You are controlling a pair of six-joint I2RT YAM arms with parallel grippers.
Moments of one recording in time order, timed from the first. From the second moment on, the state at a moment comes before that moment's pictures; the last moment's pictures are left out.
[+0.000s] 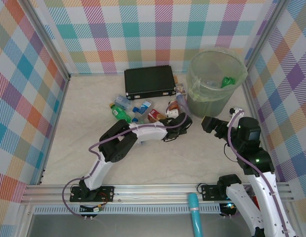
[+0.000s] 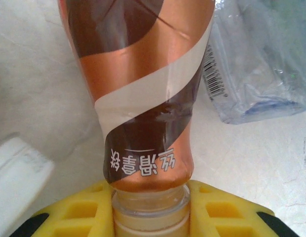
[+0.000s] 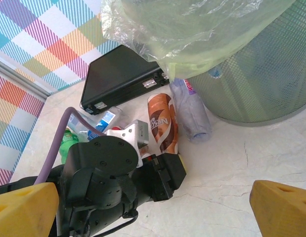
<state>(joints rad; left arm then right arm) -0.97 2.19 1.54 -0.28 -0.33 -1.02 0.18 0.59 0.82 -0.68 -0.19 0.49</state>
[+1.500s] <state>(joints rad) -1.10 1.29 0.79 0.09 -0.13 -0.44 0.31 1.18 1.09 -0.57 -0.77 0.57</state>
